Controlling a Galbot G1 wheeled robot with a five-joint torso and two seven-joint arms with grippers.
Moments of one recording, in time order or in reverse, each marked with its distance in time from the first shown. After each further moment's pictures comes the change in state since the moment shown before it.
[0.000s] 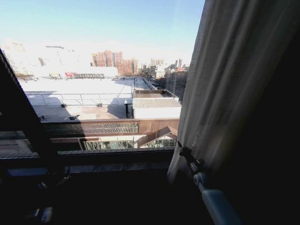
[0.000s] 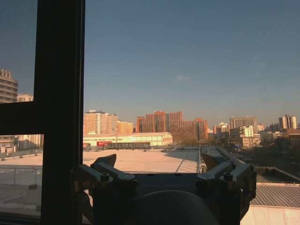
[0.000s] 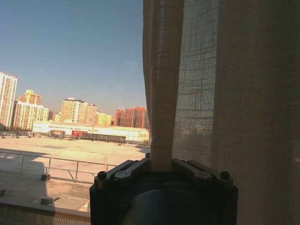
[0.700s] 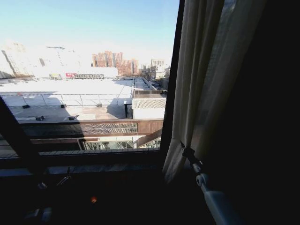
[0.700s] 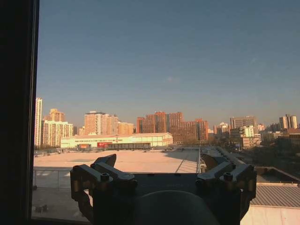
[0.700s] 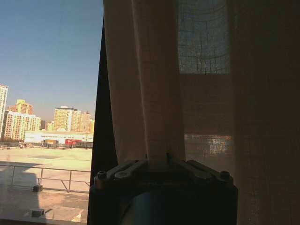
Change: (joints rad) left arm 0.000 0.000 0.000 0.000 0.000 0.000 0.000; right arm -0.017 -0.012 0.022 -0.004 0.042 0.033 0.002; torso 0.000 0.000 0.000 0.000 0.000
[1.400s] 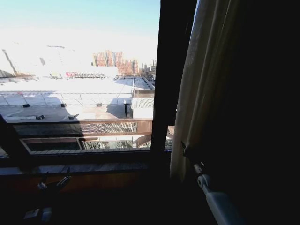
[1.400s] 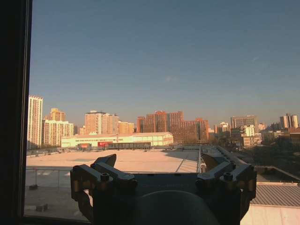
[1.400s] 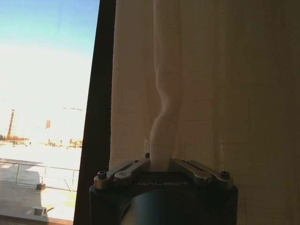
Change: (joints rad) left arm 0.000 0.000 0.000 0.000 0.000 0.000 0.000; right arm -0.022 -0.015 -0.003 0.033 -0.006 0.013 -0.003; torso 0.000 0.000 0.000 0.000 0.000
